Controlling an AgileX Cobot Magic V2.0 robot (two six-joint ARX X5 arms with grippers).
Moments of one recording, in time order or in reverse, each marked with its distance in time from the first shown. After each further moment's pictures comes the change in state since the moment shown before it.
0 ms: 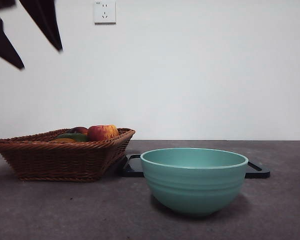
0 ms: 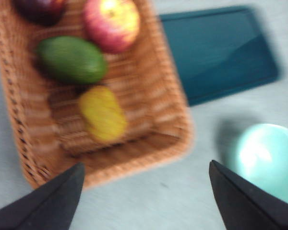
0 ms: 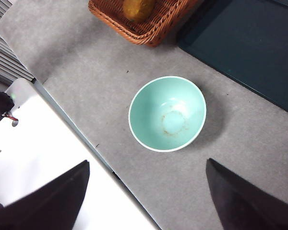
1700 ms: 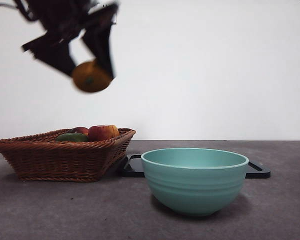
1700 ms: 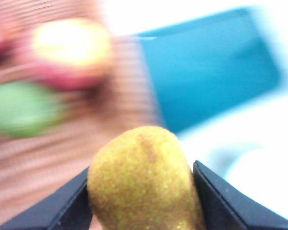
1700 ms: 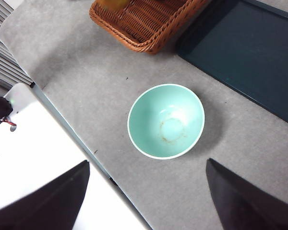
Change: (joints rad) left arm -0.251 0.150 0.005 0.238 -0.113 -0.056; right arm 0.000 0.000 0.000 0.030 0.000 0.000
